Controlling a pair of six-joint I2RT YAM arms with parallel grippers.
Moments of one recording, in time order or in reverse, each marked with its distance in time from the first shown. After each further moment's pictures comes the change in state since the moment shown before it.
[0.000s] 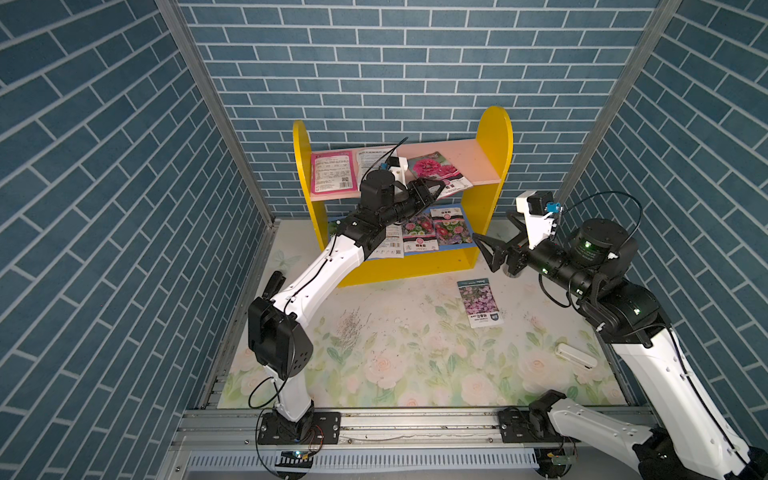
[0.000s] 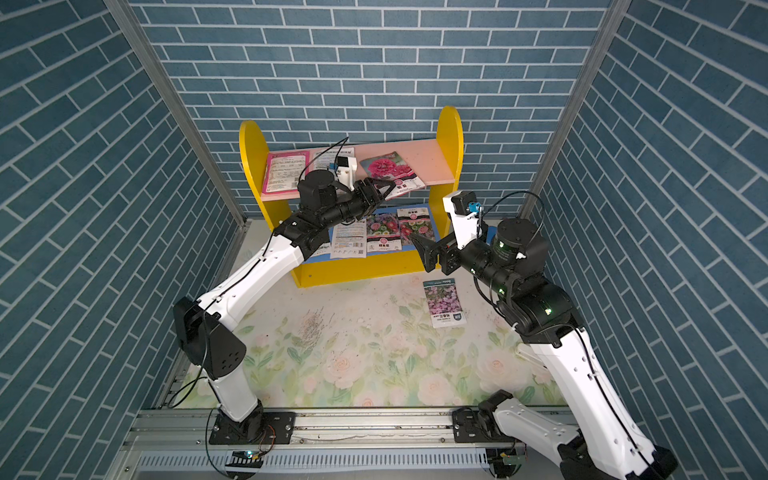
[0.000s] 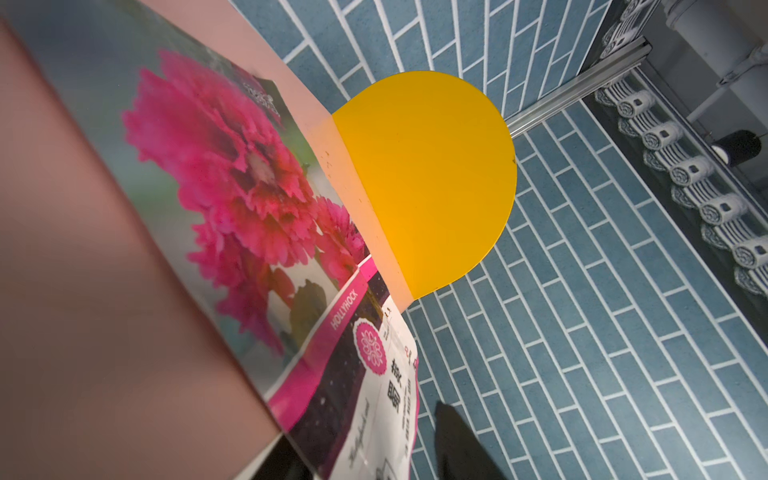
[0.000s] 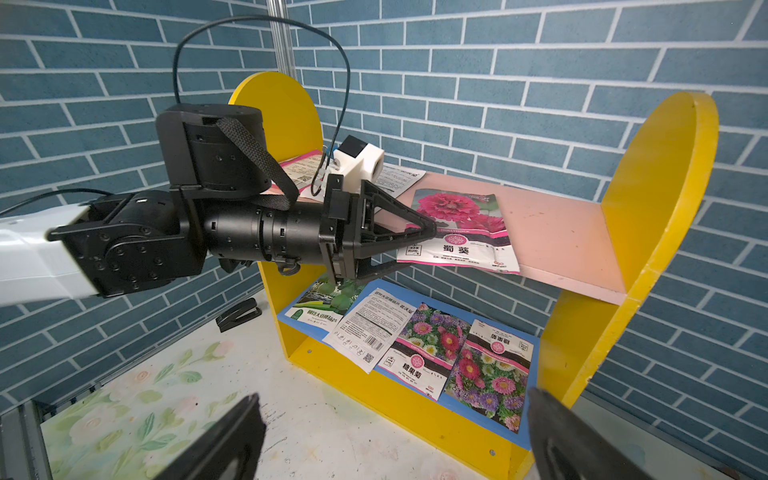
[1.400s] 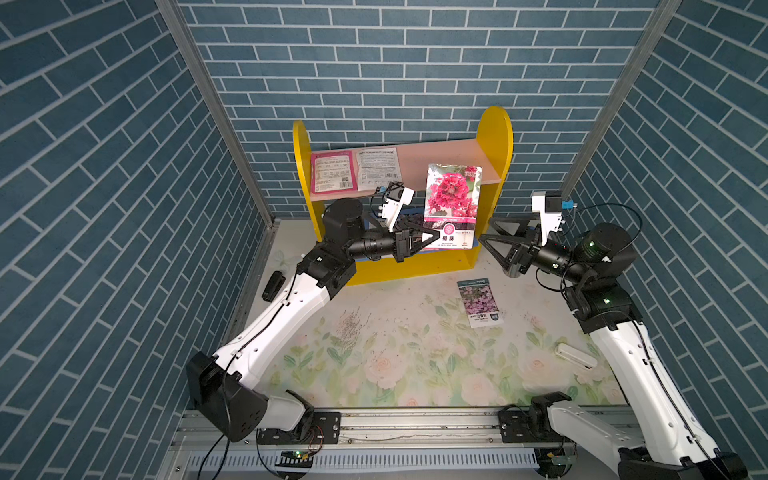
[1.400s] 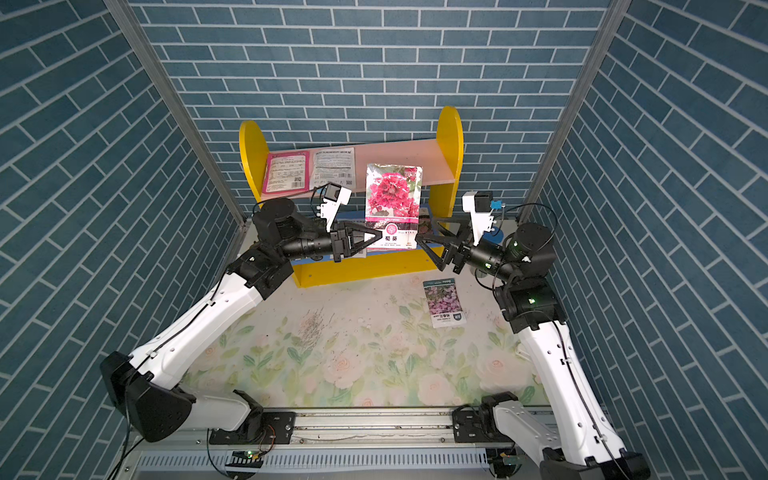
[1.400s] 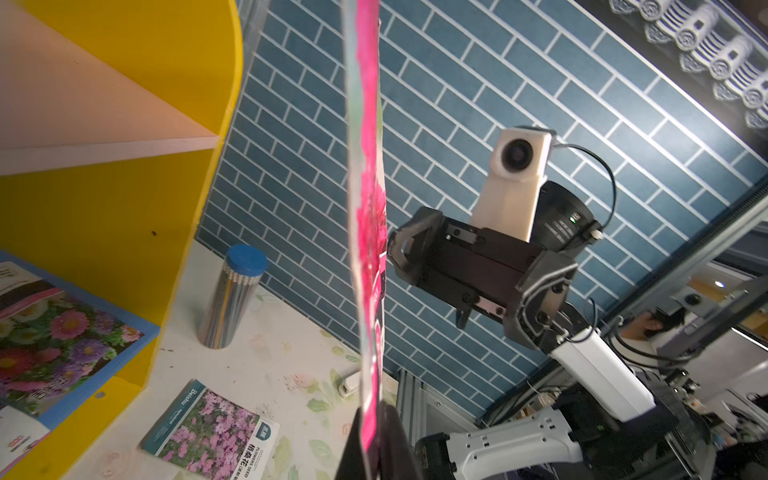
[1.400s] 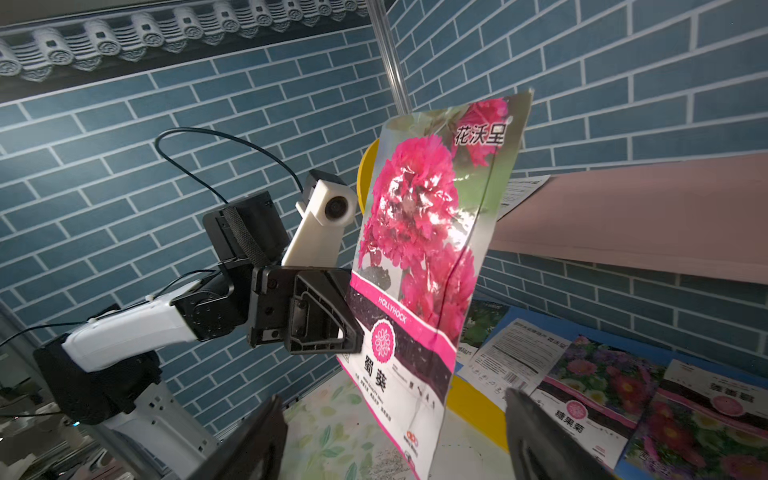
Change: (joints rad) left arm -0.023 -0.414 -0.421 0.051 0.477 0.480; right arm -0.312 -0.003 -0.279 0.531 -0.737 0.486
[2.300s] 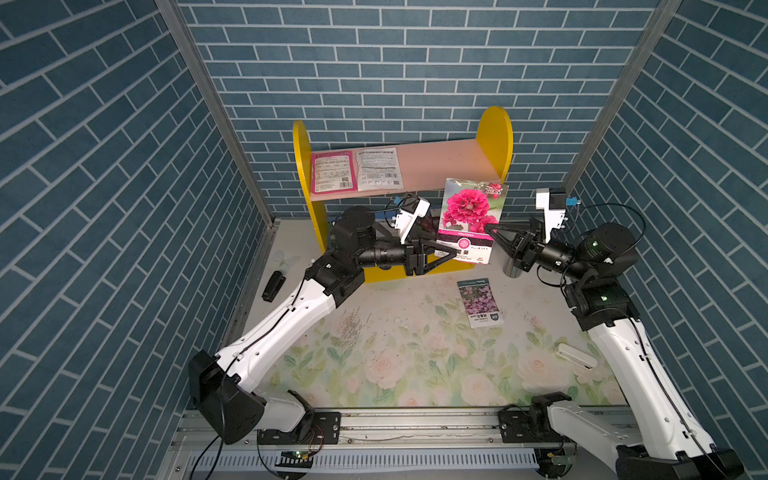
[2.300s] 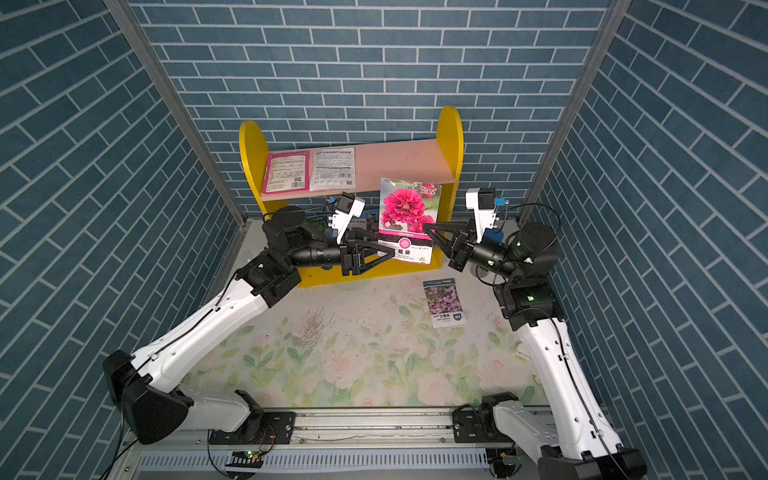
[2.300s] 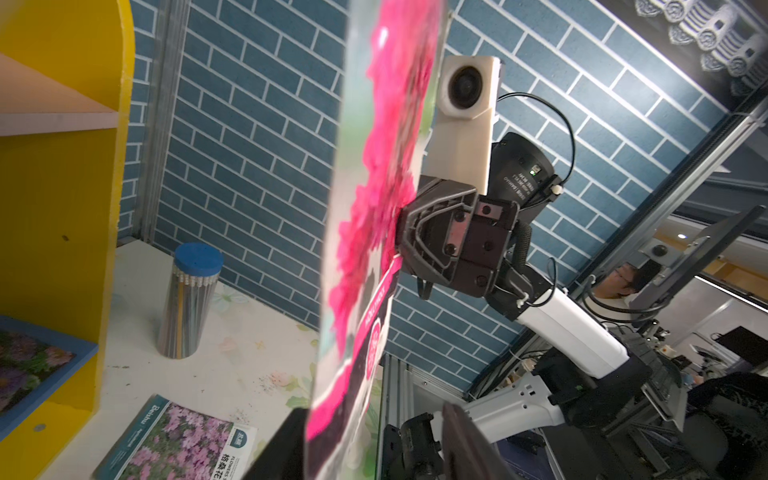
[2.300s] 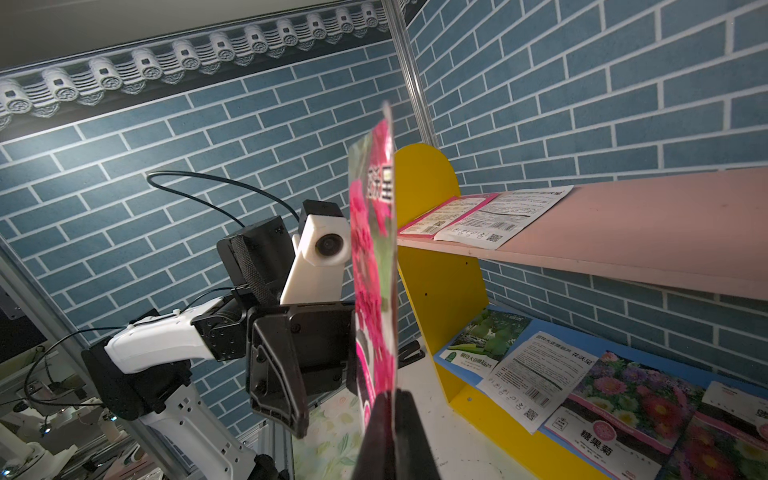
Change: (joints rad) left arm -0.075 -0.003 -0.016 -0.013 -0.031 0.075; right arm -0.023 0.000 -0.007 0.072 -0.039 0.064
